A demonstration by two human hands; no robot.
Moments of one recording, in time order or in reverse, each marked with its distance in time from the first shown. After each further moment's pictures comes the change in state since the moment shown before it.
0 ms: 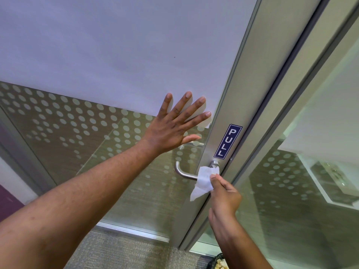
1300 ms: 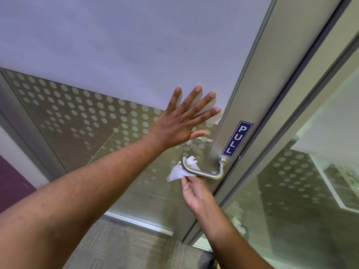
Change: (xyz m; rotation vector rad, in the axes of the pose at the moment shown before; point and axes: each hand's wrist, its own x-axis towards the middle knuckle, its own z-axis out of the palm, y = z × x) left_hand 0.001 0.000 -0.004 0.001 -0.035 -0.001; right_hand -0.022 0.027 0.055 0.393 -0.404 0.649
